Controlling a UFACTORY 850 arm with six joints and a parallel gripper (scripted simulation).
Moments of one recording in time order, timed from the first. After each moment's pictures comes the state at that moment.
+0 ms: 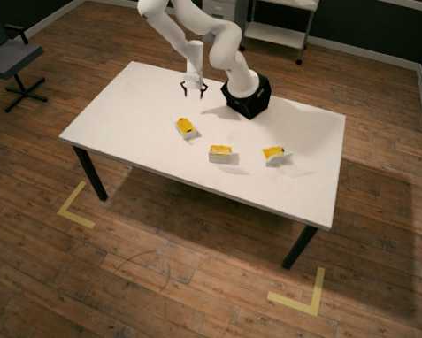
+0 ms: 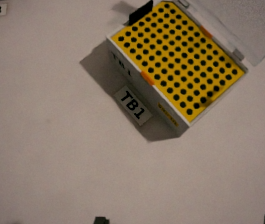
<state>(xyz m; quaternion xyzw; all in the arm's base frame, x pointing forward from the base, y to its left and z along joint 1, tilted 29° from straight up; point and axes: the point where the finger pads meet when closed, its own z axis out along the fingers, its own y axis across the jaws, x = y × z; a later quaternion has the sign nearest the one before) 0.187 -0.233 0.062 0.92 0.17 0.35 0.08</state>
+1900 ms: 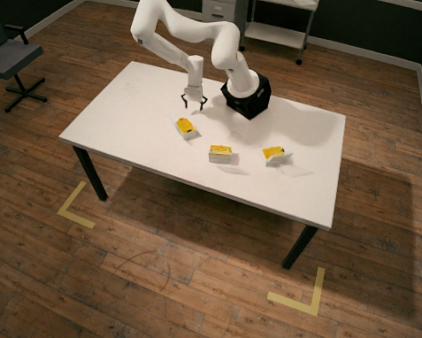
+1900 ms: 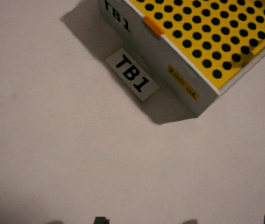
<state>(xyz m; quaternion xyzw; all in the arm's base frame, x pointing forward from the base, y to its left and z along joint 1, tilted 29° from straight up) 0.229 -0.246 -0.015 0.92 0.17 0.35 0.09</state>
